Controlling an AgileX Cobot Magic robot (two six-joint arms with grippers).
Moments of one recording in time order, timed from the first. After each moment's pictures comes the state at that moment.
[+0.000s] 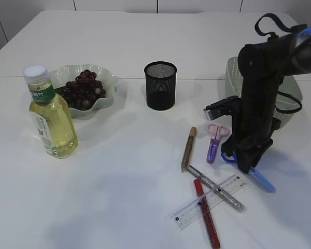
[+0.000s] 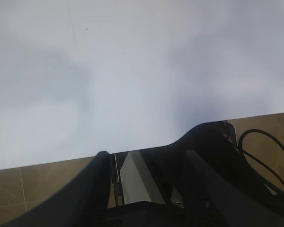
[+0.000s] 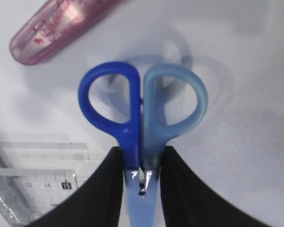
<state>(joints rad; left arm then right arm) -0.13 0.88 -0.77 -0.18 1.23 -0.05 0.22 2.16 -1.50 0.00 1.15 -0.33</state>
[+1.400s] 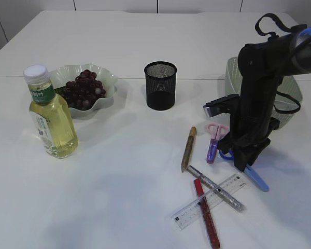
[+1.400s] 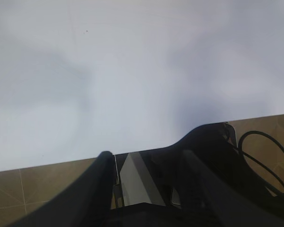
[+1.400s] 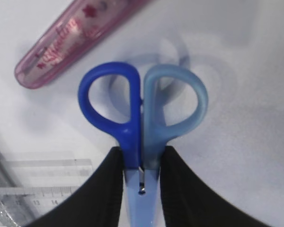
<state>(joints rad) -0.13 0.88 -0.77 -0.18 1.22 -0.05 0.22 2.16 -1.50 0.02 1.12 -0.28</state>
